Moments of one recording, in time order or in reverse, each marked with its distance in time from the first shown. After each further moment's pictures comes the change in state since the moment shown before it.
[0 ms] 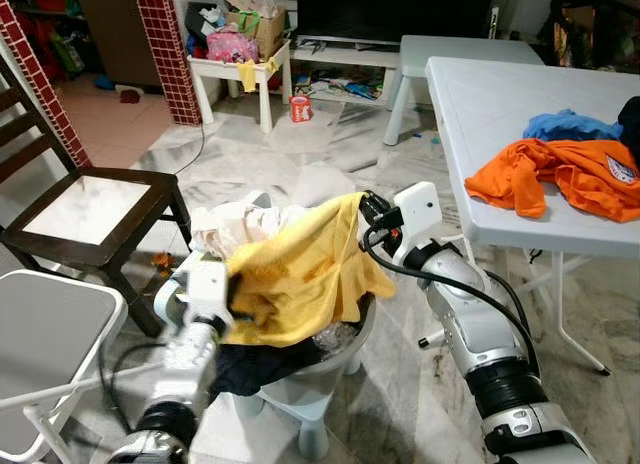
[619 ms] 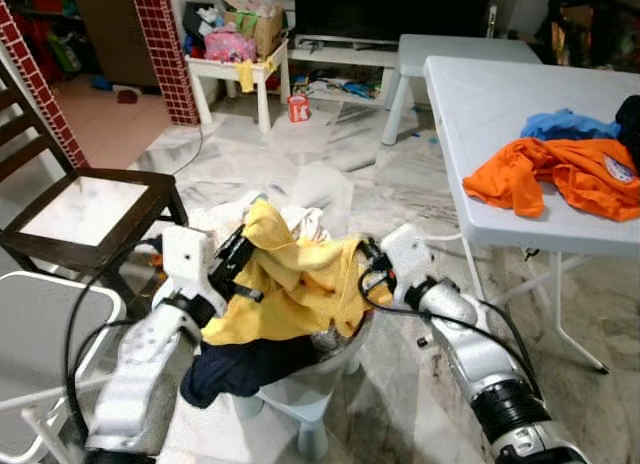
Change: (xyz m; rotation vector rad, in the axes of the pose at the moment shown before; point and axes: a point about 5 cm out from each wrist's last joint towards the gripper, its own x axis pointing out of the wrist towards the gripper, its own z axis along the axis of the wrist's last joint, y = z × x) left arm -0.053 -0.019 0.091 -0.136 -0.263 -0.439; right arm -0.023 0.004 -0.056 -0.137 0.244 0.018
